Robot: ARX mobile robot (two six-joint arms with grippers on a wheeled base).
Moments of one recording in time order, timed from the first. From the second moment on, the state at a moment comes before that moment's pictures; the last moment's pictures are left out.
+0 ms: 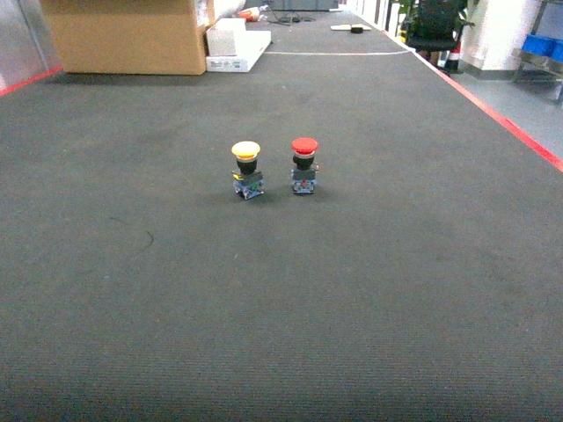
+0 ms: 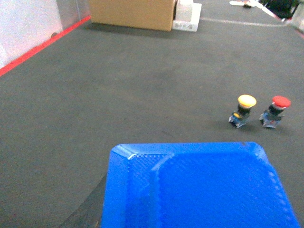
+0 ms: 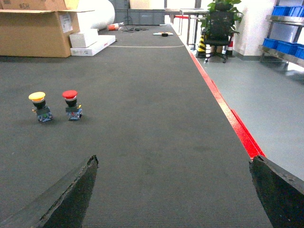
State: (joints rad) left arm -0.18 0.58 0.34 0.08 -0.30 -0.10; right arm 0.00 0.01 0.01 -0.01 0.00 0.00
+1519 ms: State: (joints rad) left arm -0.20 0.46 0.32 0.03 -0.34 -0.10; right arm 0.00 0.01 0.01 -0.01 0.00 0.00
